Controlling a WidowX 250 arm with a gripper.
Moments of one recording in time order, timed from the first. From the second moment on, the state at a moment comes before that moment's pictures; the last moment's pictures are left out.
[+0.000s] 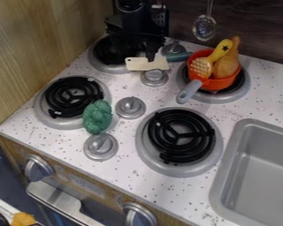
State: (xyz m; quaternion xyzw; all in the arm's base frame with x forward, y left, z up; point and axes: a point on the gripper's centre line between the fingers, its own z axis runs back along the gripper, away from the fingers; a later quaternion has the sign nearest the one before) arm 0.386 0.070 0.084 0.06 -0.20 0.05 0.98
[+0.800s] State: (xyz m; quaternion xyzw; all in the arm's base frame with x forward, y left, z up) arm 0.326 0.070 0.079 0.08 -0.12 0.13 0.98
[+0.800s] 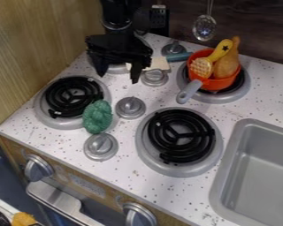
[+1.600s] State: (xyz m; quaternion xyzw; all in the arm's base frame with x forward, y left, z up) arm 0.266 0.052 0.065 0.07 -0.05 0.21 0.97
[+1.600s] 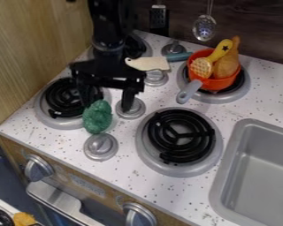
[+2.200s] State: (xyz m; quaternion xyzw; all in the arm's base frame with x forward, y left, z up) arm 0.261 0.063 0.045 0.10 -0.10 0.21 0.97
